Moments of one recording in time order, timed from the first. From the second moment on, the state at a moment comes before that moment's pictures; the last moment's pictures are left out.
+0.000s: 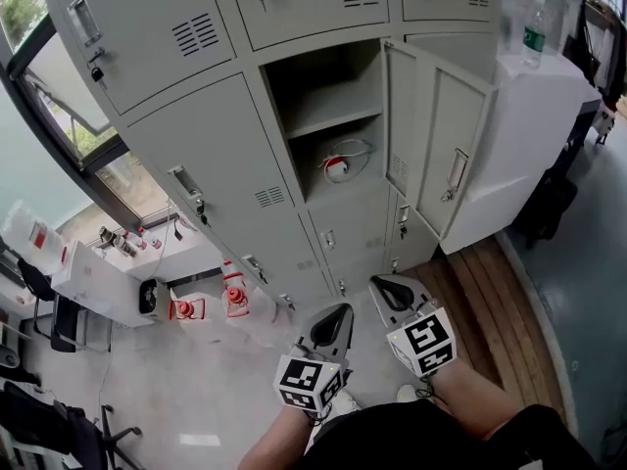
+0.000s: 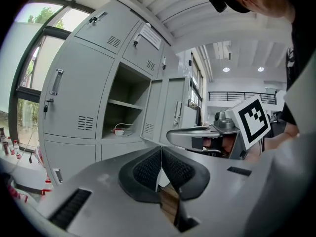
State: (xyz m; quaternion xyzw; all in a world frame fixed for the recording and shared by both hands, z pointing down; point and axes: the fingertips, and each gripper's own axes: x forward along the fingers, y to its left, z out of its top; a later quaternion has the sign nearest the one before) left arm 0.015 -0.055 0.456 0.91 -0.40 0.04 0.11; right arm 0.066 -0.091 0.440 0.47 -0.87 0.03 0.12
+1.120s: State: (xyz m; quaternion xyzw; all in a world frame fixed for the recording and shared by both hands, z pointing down) left arm 0.070 -0.013 0.451 0.89 -0.45 0.05 0.09; right arm 0.120 -0.043 0.439 0.42 -0.90 0.02 0.10
